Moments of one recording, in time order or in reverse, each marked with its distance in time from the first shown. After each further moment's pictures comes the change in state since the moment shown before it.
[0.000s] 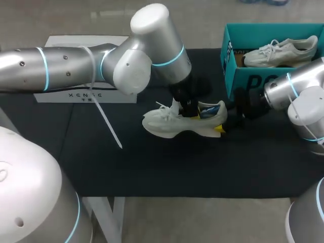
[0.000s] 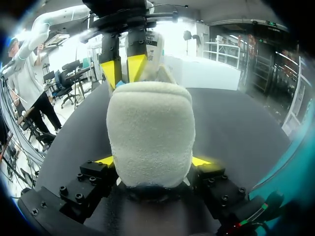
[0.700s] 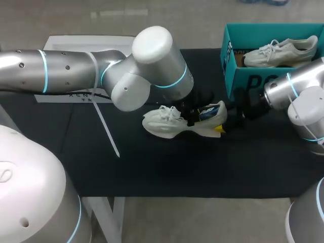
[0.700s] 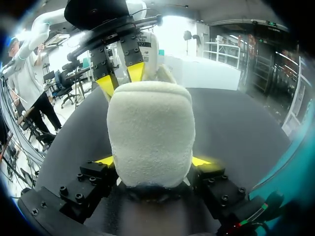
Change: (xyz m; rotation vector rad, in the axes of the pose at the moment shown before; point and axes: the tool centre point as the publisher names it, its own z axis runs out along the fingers) left arm -0.002 0.004 0.010 -0.016 -0.203 -0.104; right arm 0.000 0.000 0.000 0.000 0.000 -0.001
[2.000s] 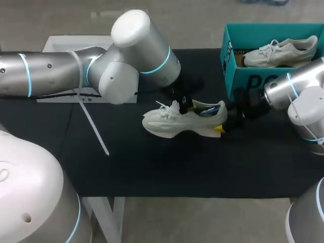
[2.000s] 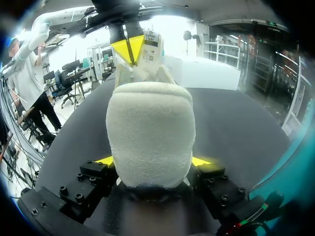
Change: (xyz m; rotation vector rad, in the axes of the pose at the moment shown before) left arm -0.017 -0.001 -0.037 0.088 0.035 -0.055; right arm 0.000 0.000 0.000 0.000 0.000 0.001
